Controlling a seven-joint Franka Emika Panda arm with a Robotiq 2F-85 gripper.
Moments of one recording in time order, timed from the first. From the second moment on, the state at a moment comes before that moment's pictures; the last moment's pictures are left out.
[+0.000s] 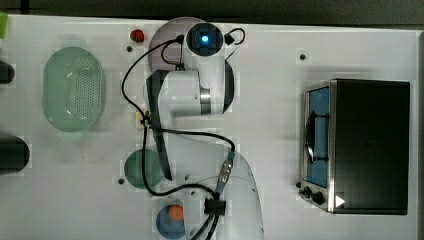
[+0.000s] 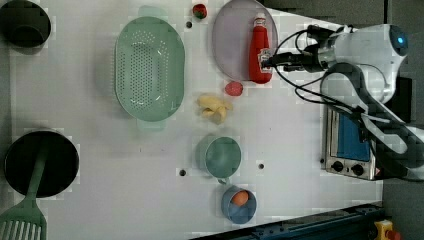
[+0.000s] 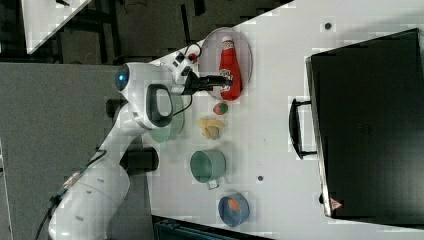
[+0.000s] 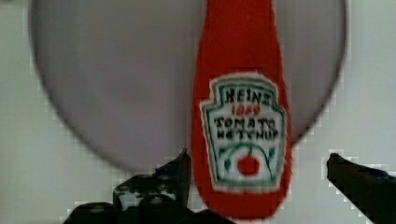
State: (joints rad) arm -0.07 0.65 0.14 -1.74 -0.06 0.79 -0.66
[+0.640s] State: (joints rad) arm -0.06 0.78 0.15 -1.72 -0.09 0.91 -0.67
